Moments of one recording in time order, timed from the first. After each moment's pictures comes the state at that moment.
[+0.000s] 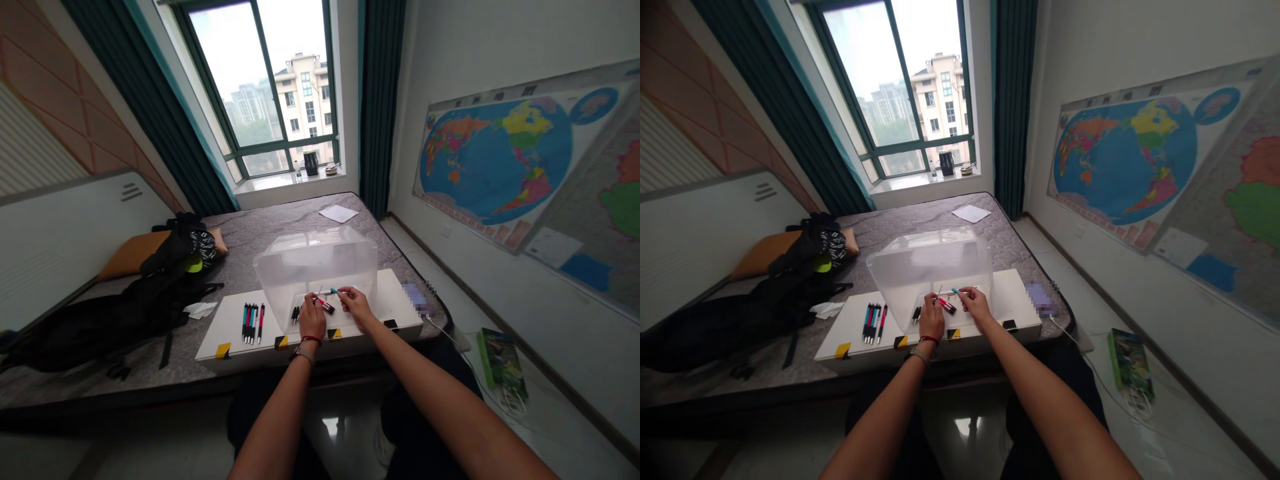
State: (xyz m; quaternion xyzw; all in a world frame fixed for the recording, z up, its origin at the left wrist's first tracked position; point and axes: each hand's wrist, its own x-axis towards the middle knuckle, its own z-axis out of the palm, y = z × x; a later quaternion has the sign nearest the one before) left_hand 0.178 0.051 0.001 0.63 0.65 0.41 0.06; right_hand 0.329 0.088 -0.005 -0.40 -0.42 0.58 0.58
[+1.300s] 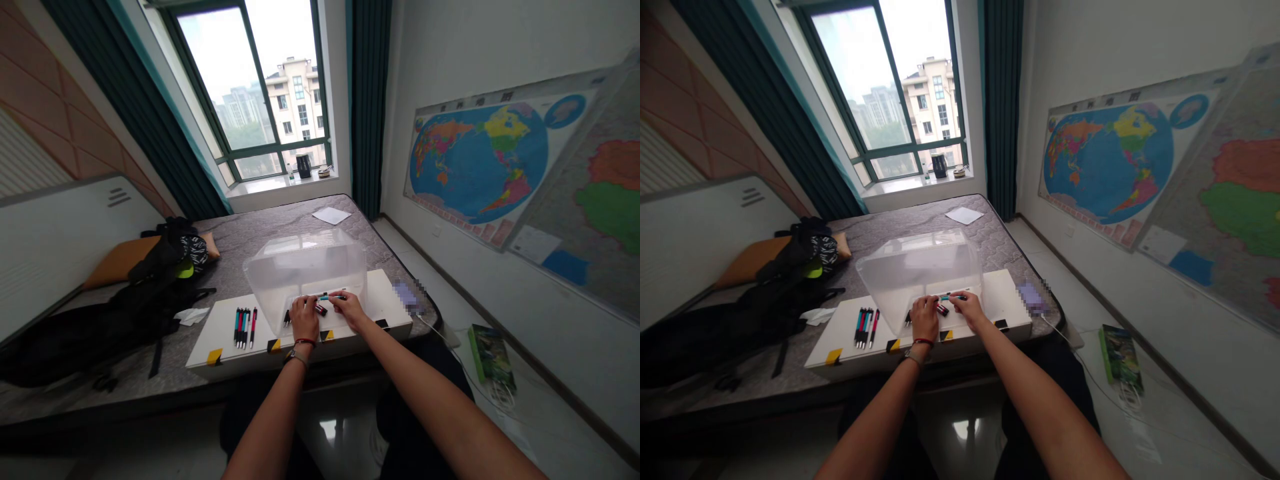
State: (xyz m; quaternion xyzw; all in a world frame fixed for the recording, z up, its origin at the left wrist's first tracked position) left_hand 0.185 0.046 0.013 0.70 0.63 0.33 -0.05; right_hand 0.332 0.082 0.002 -0.39 -0.38 0.62 0.56
